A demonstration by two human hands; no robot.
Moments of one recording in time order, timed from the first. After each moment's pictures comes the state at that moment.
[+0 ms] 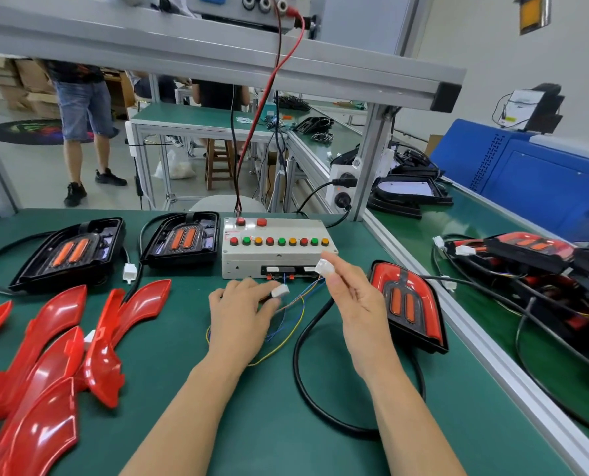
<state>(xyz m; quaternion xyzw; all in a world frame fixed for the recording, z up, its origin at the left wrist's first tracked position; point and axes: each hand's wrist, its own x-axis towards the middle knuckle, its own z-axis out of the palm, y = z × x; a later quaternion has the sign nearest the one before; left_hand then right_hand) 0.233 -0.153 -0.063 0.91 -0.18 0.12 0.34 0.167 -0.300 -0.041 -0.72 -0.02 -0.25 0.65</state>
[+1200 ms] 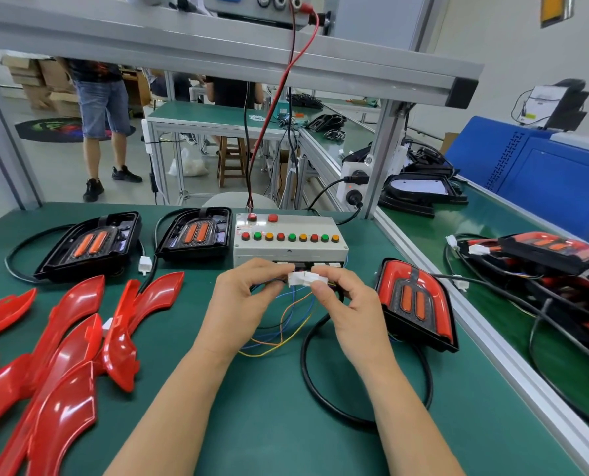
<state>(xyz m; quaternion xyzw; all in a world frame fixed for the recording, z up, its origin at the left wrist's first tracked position) 0.215 -0.133 -0.032 0.74 -0.25 0.09 0.62 0.163 -0.290 -0.040 -0.77 0.00 -0.23 0.59</state>
